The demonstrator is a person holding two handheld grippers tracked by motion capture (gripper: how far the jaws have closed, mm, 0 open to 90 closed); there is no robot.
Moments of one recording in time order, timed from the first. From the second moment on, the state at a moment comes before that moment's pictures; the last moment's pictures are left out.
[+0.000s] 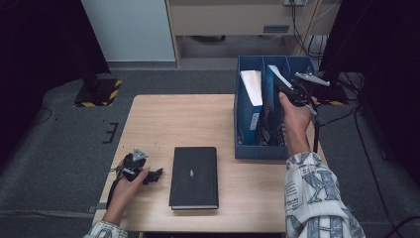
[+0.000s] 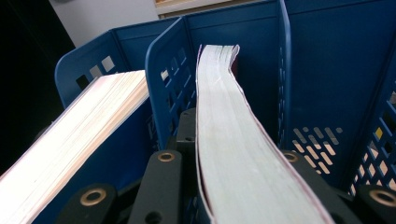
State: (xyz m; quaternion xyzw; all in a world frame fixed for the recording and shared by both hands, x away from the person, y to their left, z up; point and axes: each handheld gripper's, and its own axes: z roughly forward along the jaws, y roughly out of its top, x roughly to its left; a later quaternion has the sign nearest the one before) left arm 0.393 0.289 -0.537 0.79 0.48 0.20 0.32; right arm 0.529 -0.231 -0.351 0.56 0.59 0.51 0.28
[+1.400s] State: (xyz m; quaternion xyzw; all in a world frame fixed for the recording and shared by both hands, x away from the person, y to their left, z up) left arm 0.393 0.287 -0.536 0.79 0.48 0.20 0.32; right arm 0.508 -0.230 -0.360 0.57 0.61 0.48 0.26
